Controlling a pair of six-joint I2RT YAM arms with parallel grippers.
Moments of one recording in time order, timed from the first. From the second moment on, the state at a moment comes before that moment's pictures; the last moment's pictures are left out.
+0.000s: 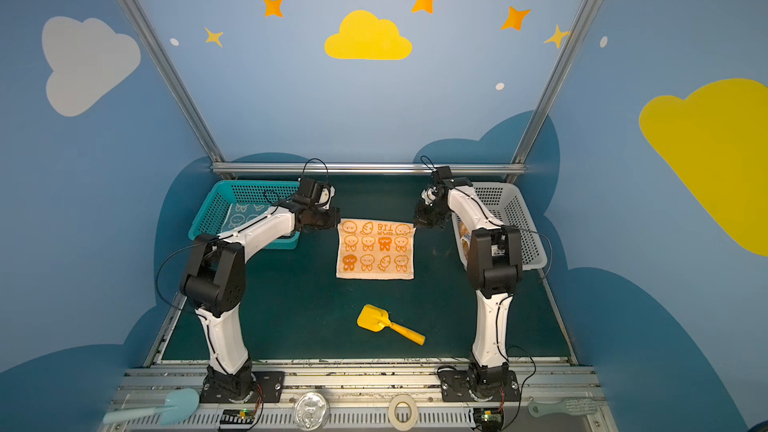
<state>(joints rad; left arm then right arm) -0.34 1.89 1.40 -0.42 0.19 -0.33 0.23 2.04 1.71 -0.96 -0.41 0.33</state>
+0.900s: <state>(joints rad) -0.44 1.63 0.94 -0.26 0.16 -0.46 0.32 1.82 1.30 -0.81 -0.33 0.40</state>
